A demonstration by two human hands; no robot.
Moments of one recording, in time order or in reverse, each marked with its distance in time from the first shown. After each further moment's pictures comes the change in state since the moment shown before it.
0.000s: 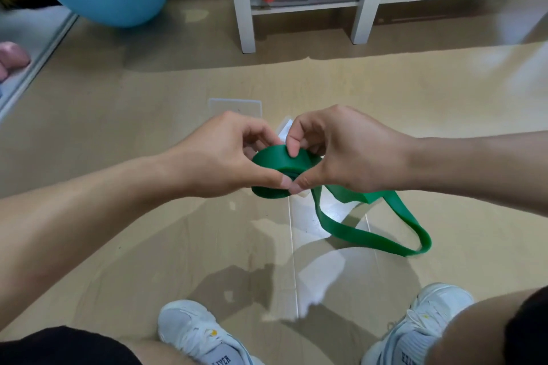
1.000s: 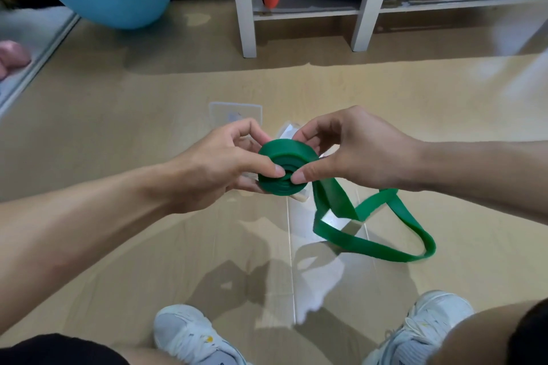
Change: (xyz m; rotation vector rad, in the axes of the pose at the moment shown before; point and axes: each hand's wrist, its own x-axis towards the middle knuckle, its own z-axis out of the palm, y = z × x) left_hand 0.005 -0.019 0.008 -0.671 -0.024 -0.137; right_hand -0.004 0.002 -0.010 0.168 0.012 0.104
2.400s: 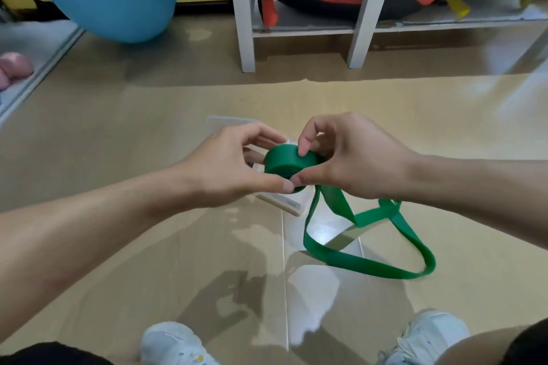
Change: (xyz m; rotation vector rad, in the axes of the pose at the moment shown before) left_hand 0.004 0.021 0.012 0.515 0.122 0.175; right_hand 0.004 -0.004 -0.012 -0.156 0.114 -0.055
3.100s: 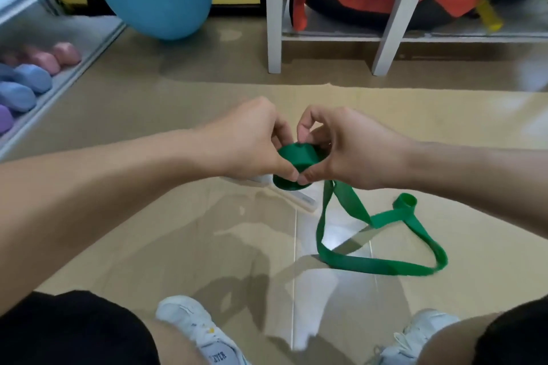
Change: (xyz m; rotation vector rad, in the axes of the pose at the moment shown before) left_hand -0.029 0.044 -0.015 0.439 0.031 -0.020; right_hand 0.001 -0.030 0.007 -0.101 -0.138 -0.098
